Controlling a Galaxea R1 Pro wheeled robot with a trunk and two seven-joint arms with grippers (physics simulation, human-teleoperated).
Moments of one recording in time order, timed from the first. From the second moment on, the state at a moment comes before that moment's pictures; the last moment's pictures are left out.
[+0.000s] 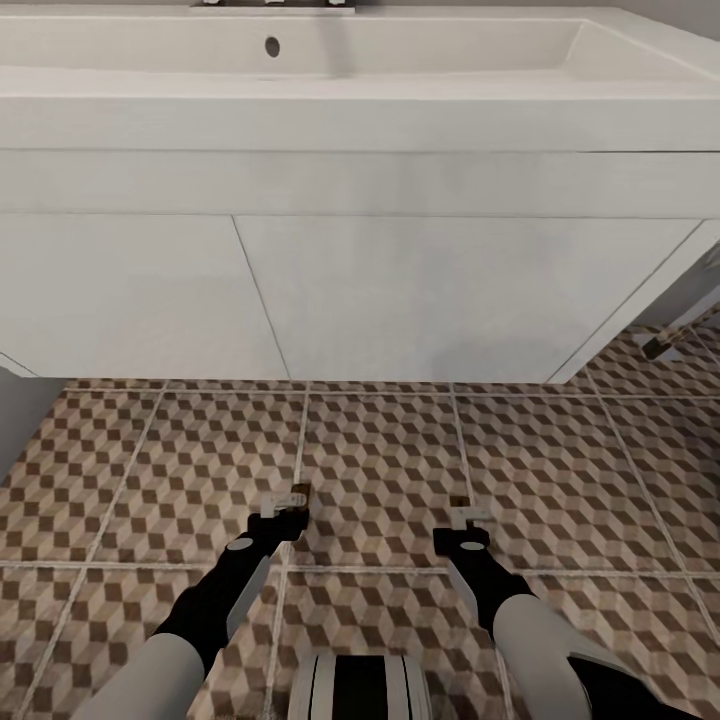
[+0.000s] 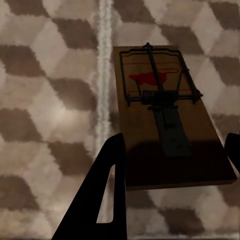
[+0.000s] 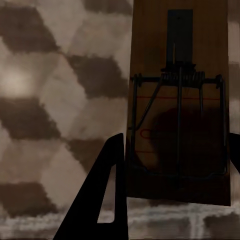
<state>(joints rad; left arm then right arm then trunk) -0.61 -0.06 -0.18 -0.71 0.18 0.18 0.10 -0.79 0.13 -0.27 -0.27 0.34 0.07 -0.19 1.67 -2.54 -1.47</state>
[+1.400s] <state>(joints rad) -0.61 -0.05 -0.18 -0.72 0.18 0.18 0.10 -0.79 0.13 -0.27 -0.28 0.34 0.08 -0.19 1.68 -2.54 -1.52</state>
